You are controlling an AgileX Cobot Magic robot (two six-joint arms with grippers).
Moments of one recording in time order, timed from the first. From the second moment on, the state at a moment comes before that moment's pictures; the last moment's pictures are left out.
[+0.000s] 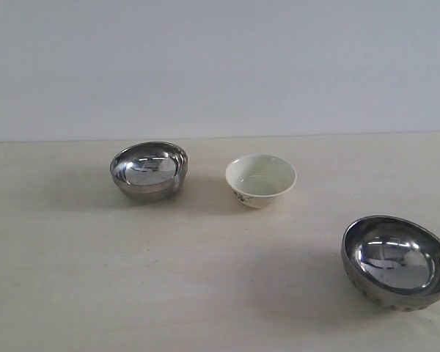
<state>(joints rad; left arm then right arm) 0.04 0.00 0.00 0.03 -0.53 -0.26 0.15 0.00 0.00 -0.01 0.35 0.00</state>
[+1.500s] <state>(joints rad) 0.04 1.24 -0.86 0.06 0.24 -0.14 0.15 0.00 0.00 -0.01 0.35 0.00</state>
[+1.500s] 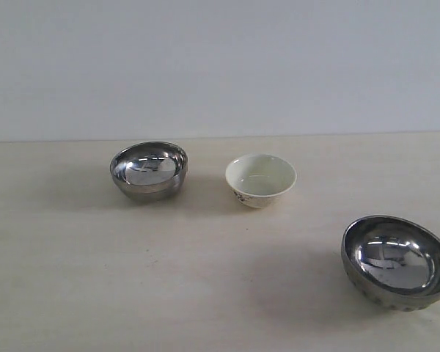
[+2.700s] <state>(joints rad) -0.01 2.18 -1.52 -1.01 0.45 0.96 0.15 0.00 0.00 -0.01 0.35 0.00</state>
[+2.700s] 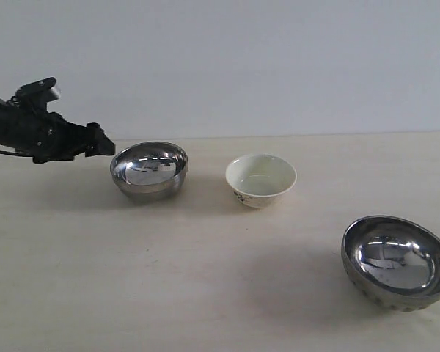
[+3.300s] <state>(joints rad) -0.14 2.31 -1.57 -1.01 0.32 0.98 0.15 0.00 0.00 -0.01 0.35 0.00</state>
